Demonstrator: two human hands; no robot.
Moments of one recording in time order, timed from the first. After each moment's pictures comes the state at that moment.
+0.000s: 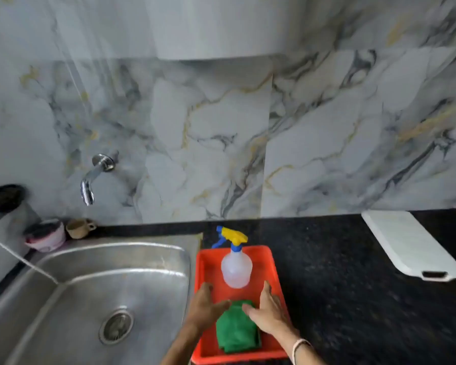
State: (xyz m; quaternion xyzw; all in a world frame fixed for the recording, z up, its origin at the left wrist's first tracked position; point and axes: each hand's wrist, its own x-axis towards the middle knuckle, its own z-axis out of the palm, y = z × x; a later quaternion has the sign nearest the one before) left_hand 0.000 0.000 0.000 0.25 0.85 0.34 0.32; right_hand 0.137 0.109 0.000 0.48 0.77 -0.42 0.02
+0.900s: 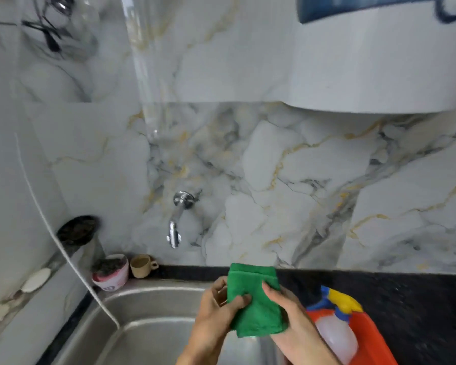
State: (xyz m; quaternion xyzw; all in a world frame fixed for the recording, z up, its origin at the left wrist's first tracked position) left_hand -0.175 -0.105 0.143 0.17 0.58 0.71 0.36; right_hand -0.076 0.009 0.133 0.22 0.36 -0.88 -0.22
